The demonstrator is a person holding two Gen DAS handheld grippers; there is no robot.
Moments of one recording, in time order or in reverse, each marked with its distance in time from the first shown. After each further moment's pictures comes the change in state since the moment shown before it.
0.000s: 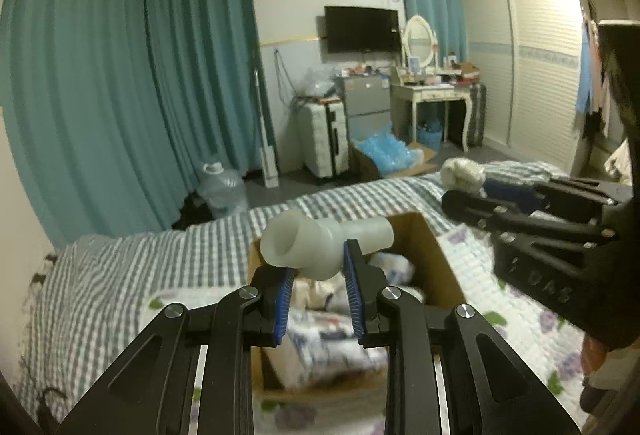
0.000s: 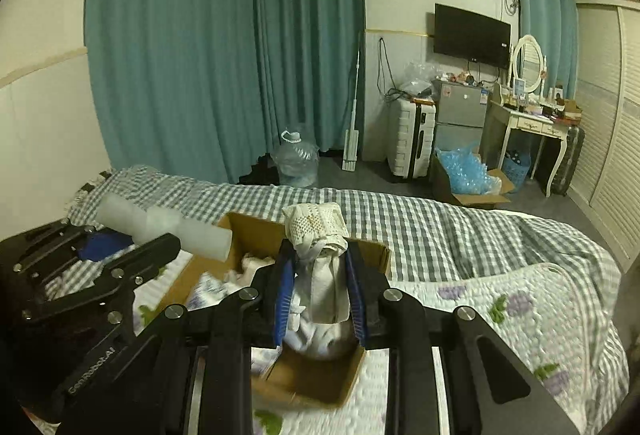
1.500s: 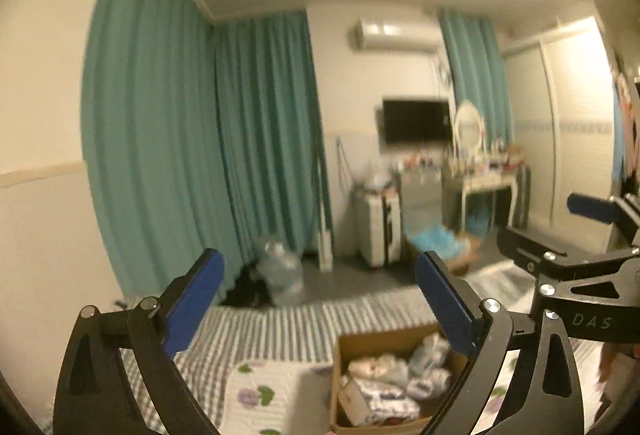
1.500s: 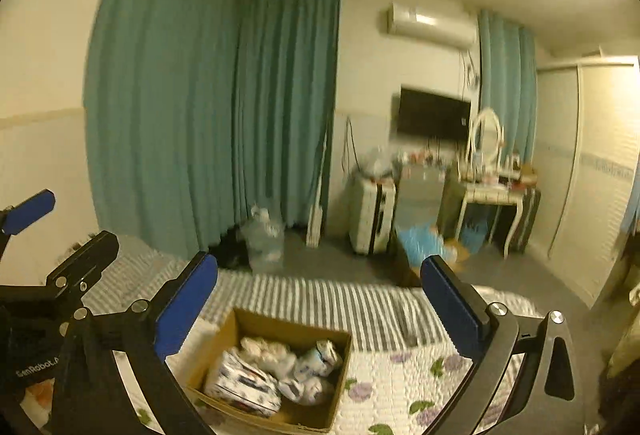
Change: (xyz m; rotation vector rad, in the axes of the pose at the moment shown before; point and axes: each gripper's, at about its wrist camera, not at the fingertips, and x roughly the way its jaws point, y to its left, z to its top) left arm -0.127 0.050 0.063 -0.062 -0.285 0.199; right arm -0.176 0.044 0.075 -0.033 -0.307 -0.153
